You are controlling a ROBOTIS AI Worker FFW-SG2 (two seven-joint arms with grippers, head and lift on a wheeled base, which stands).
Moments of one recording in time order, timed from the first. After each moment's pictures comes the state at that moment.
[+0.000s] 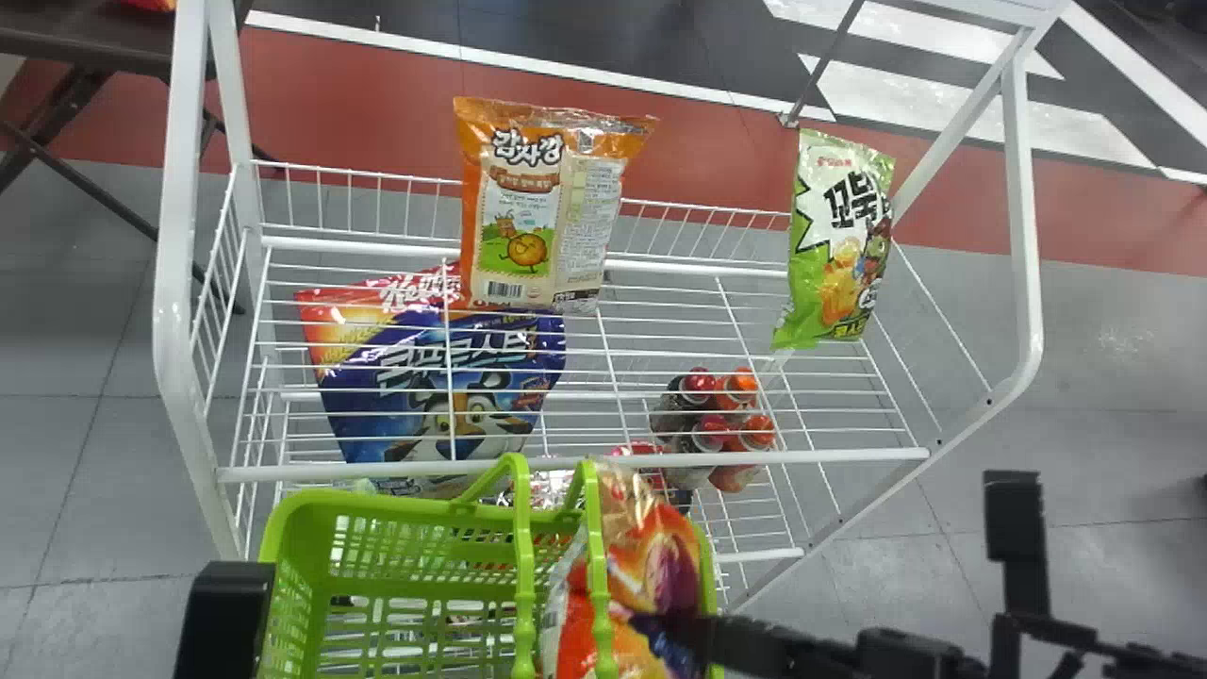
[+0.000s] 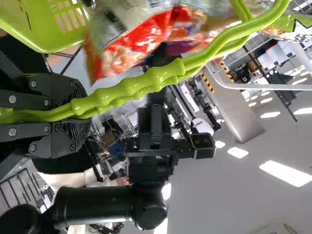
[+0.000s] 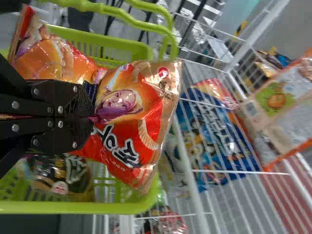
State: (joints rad) left arm 0.60 0.02 -0.23 -2.41 0.26 1.23 -1.08; right arm 0.68 -0.16 -0.70 -2.58 -1.09 1.57 0.30
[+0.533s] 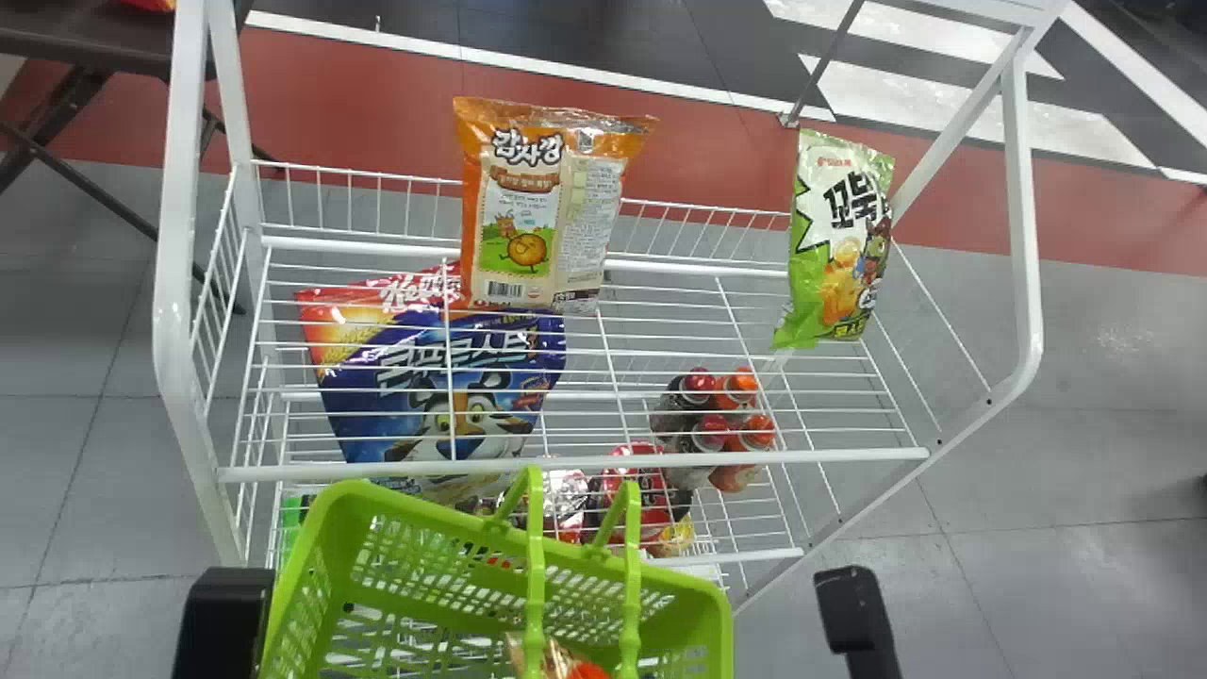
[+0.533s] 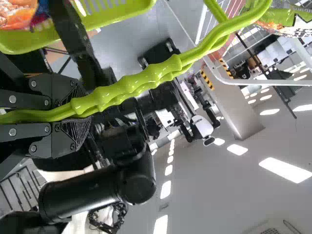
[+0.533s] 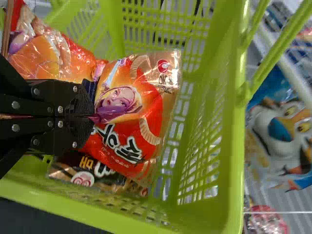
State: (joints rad) left arm 0.62 0.02 -0.24 -2.43 0.26 1.24 -1.08; right arm 0.72 -0.20 -0.40 -2.44 -0.77 1.57 0.28
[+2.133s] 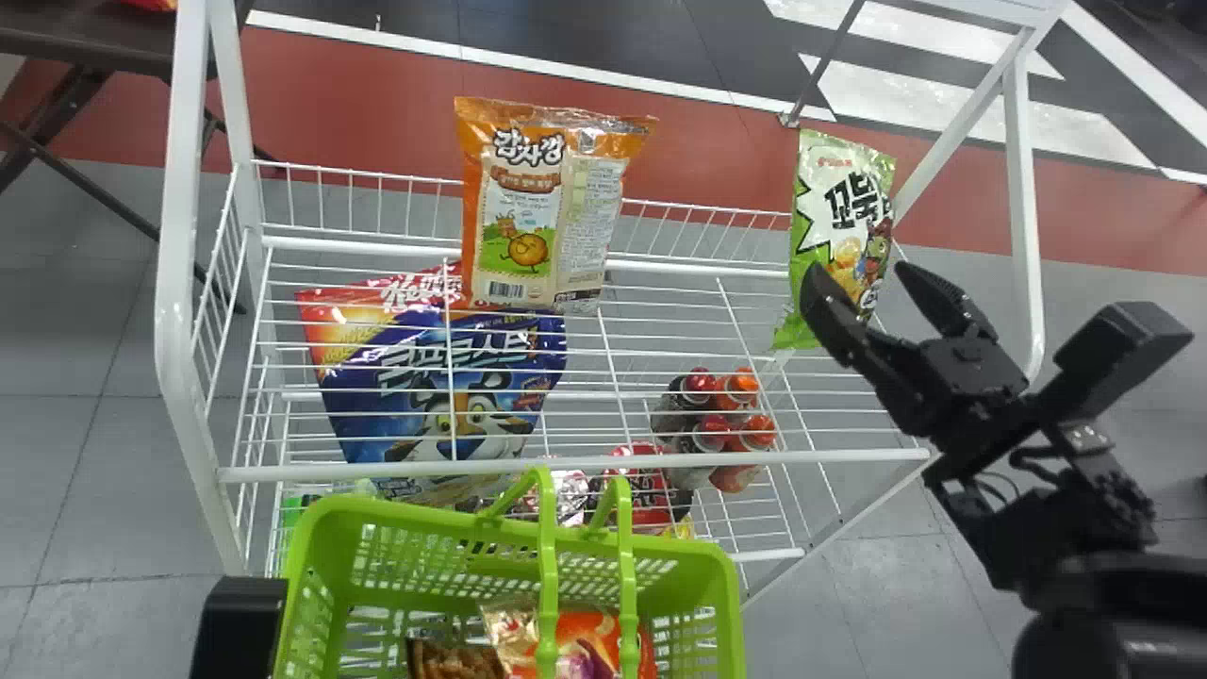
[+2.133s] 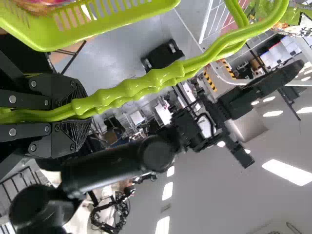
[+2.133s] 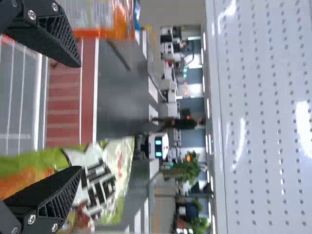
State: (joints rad) left arm 0.63 0.02 -0.26 -2.44 0.24 1.26 -1.07; right arm 0.42 -0.26 -0.43 -2.14 -0.40 0.27 0.26
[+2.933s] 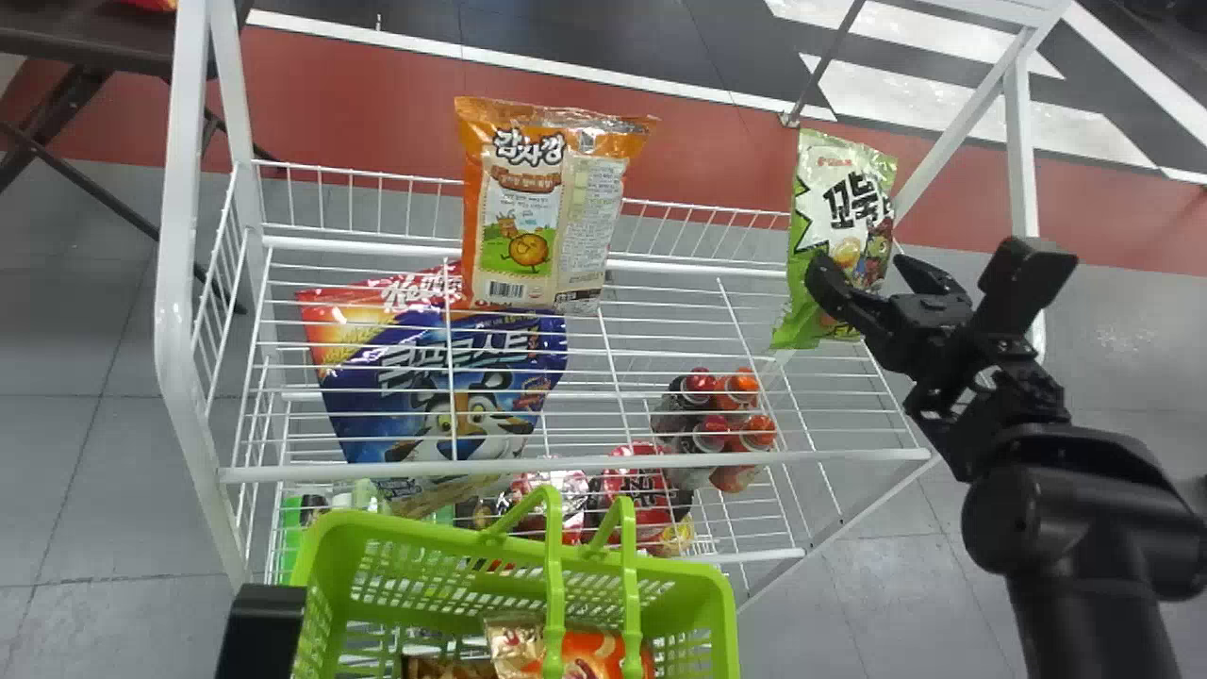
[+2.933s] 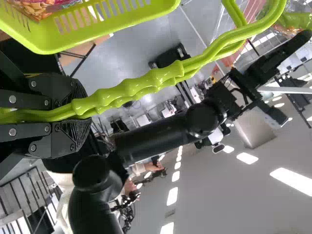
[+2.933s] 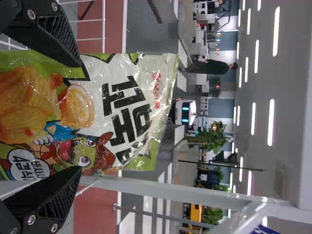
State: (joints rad) left arm 0.62 0.02 -0.28 -2.43 0.21 1.29 -1.06; right arm 0.09 -0.39 -0.34 -1.72 -0.31 0.37 0.26
